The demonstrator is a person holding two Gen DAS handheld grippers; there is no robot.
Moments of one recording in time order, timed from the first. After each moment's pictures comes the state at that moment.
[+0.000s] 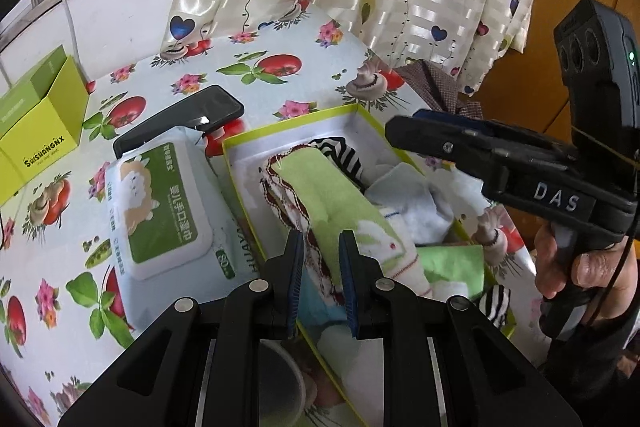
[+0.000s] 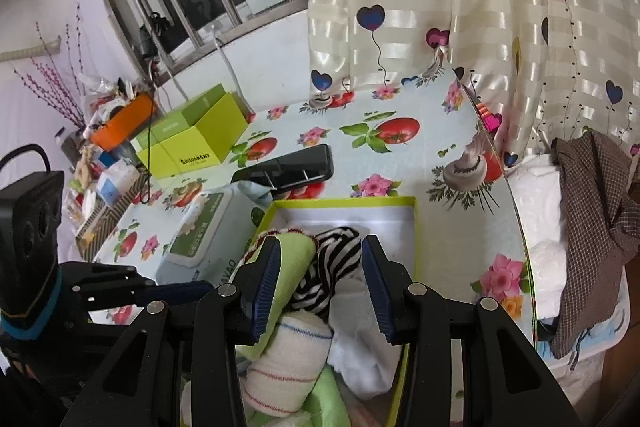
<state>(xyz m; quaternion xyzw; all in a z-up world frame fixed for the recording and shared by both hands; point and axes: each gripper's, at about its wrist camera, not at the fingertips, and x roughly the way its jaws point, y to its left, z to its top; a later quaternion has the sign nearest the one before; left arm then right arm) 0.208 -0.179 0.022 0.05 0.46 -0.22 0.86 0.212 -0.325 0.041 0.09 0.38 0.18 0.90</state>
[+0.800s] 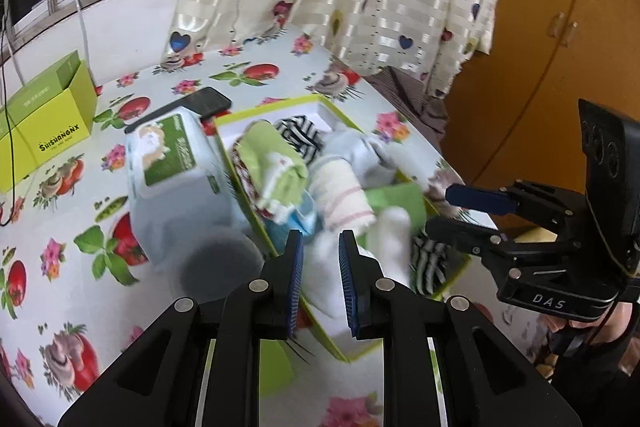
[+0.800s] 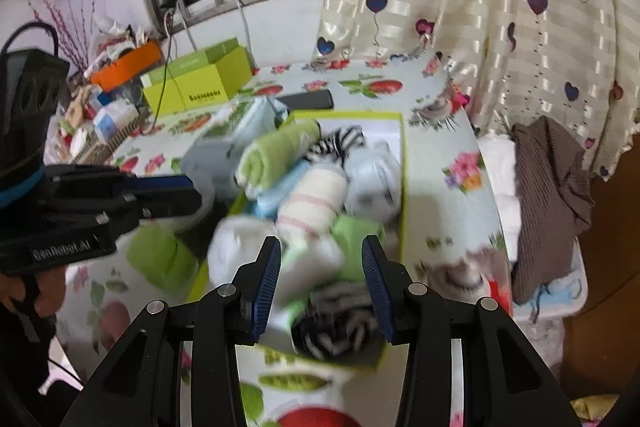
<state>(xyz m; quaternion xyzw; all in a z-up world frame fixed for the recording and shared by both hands) 0.121 -0.165 0.036 0.04 0.42 -0.25 0.87 0.075 -0.306 0.035 0.01 0.40 0.14 0.91</state>
